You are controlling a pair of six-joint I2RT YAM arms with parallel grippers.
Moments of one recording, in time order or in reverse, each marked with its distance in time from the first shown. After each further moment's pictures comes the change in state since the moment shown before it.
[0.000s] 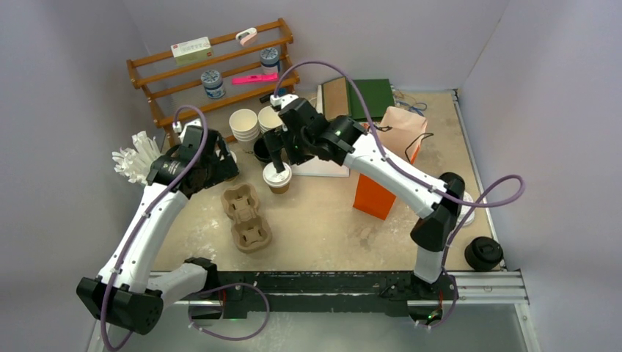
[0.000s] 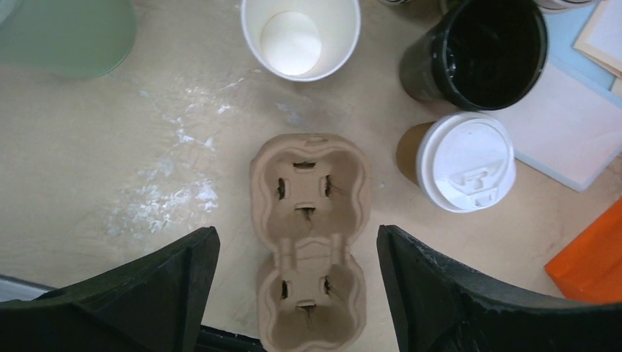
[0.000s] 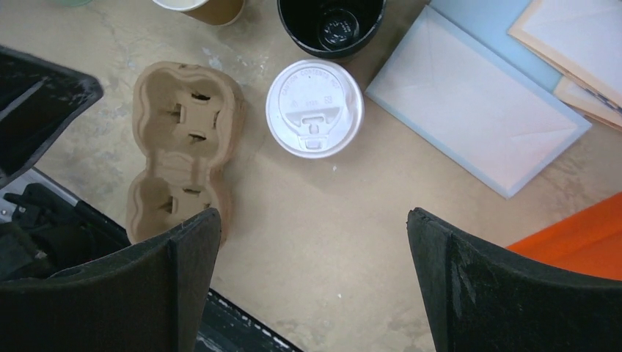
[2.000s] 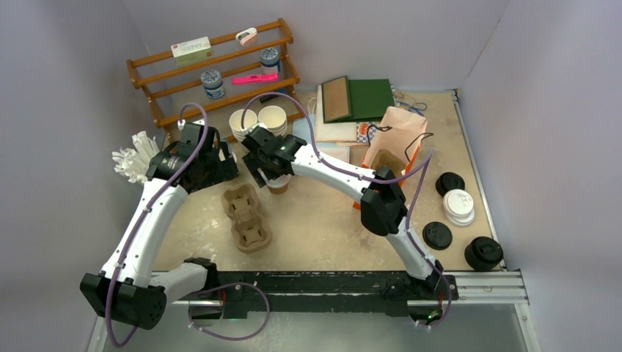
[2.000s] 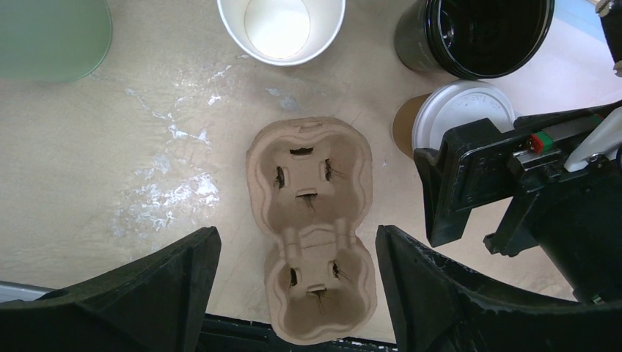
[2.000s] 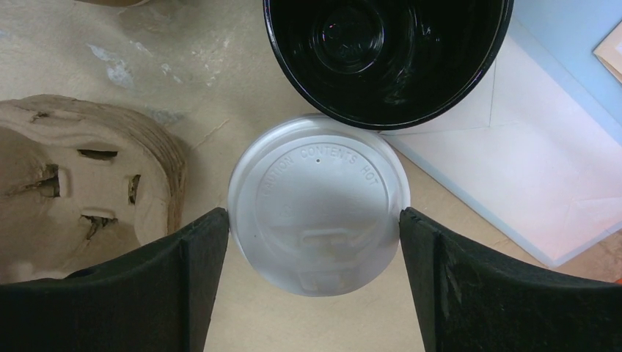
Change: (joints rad) left arm 0.063 0.012 -0.003 -0.026 0.106 0.101; right arm 0.064 0.438 0.134 0.102 0.131 -0.058
